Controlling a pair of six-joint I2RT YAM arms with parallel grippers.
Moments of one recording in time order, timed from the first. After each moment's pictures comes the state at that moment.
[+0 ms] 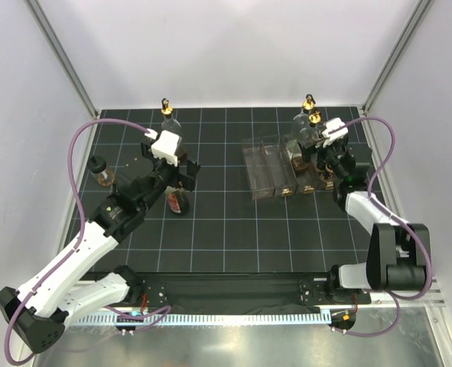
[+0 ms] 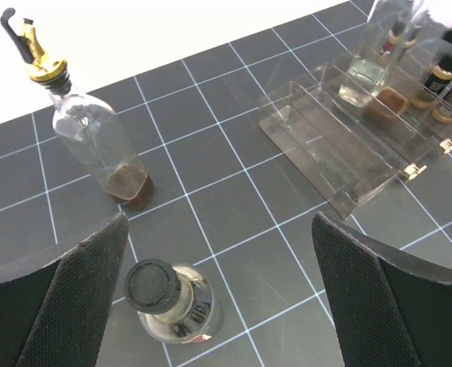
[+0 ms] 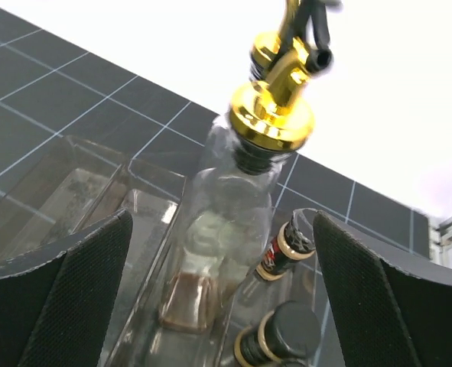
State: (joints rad) left arm -0.65 0.92 0.95 -0.21 -0.21 0.00; right arm -0.03 1.37 0.67 0.72 -0.42 -0.25
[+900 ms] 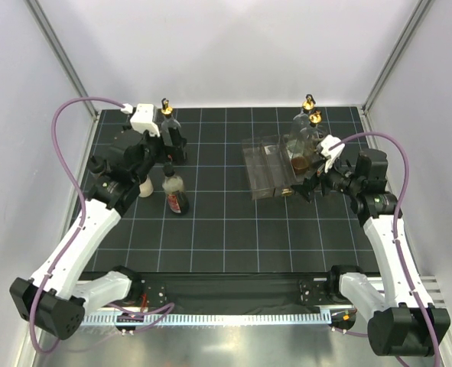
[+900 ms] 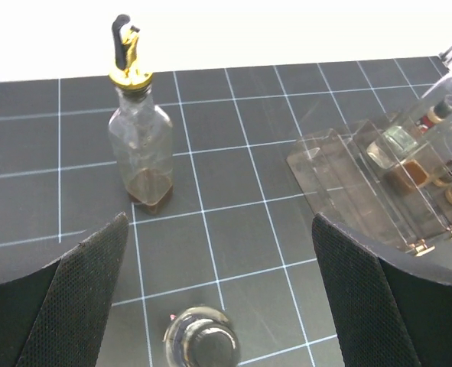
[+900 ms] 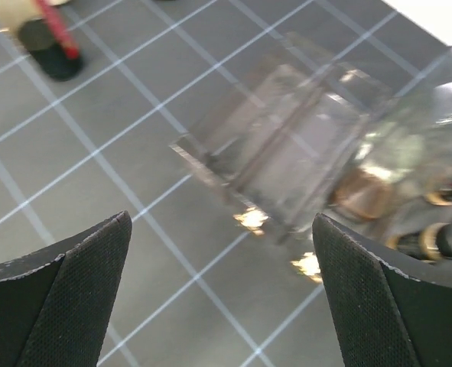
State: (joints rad) left arm -0.42 1.07 1.10 -0.23 -0.13 -0.18; right arm -0.03 0.92 0.84 -0.39 -0.75 -0.39
